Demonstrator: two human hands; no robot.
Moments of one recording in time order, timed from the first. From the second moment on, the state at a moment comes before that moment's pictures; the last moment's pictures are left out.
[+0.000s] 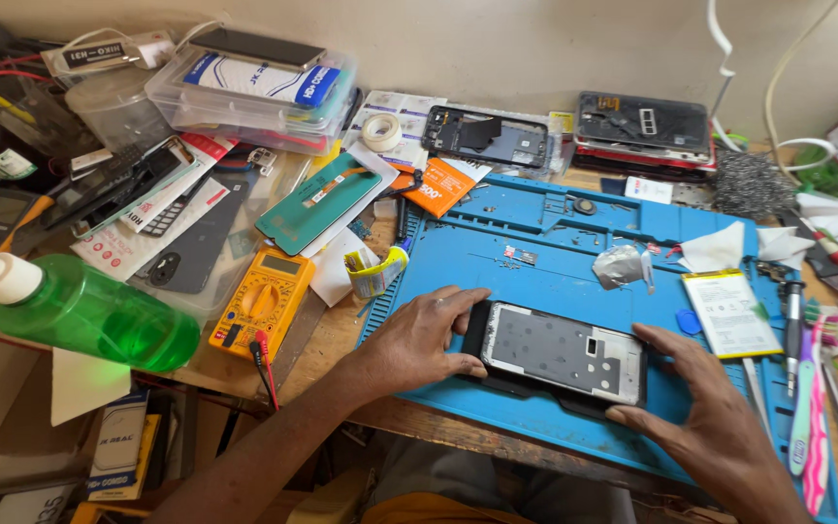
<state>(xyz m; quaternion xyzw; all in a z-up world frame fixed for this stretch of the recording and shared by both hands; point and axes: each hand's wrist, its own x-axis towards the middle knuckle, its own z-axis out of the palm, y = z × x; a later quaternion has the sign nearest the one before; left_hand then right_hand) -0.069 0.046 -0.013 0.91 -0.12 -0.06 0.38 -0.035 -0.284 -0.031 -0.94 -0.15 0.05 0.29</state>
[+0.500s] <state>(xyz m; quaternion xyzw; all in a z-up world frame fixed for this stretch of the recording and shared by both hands) -0.069 0.049 -0.024 0.91 -0.14 -0.02 0.40 -0.054 -0.351 -0.110 -0.88 -0.13 -0.15 0.43</state>
